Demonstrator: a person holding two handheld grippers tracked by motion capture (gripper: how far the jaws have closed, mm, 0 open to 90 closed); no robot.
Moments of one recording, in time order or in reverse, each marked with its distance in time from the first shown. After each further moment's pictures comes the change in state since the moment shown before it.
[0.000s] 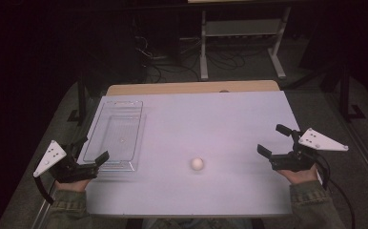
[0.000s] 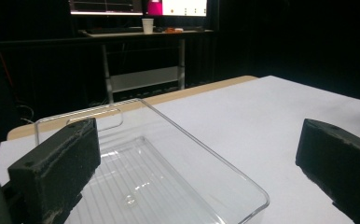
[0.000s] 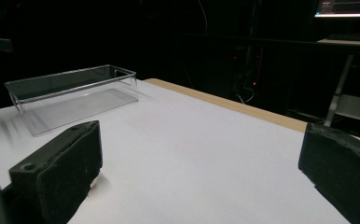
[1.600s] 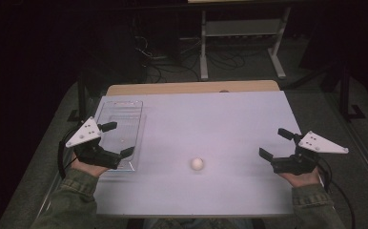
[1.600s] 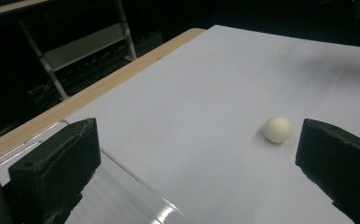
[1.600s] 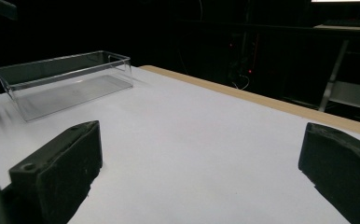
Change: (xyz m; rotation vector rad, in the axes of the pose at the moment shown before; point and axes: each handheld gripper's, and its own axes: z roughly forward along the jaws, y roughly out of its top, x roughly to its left) left arm -0.038 0.065 0.061 0.257 -0.229 0.195; right arm -0.002 -0.009 -0.005 0.050 -0.020 0.007
